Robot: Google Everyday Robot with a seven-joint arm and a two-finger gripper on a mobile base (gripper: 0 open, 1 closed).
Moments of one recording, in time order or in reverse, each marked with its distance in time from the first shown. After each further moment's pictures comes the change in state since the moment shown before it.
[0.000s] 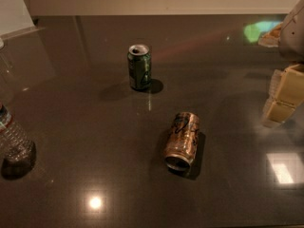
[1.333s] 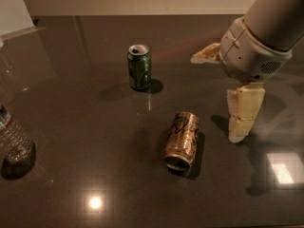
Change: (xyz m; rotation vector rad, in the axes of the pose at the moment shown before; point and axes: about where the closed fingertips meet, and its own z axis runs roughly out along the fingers) arm -0.080 0.040 0.044 -0.158 -0.167 -0.462
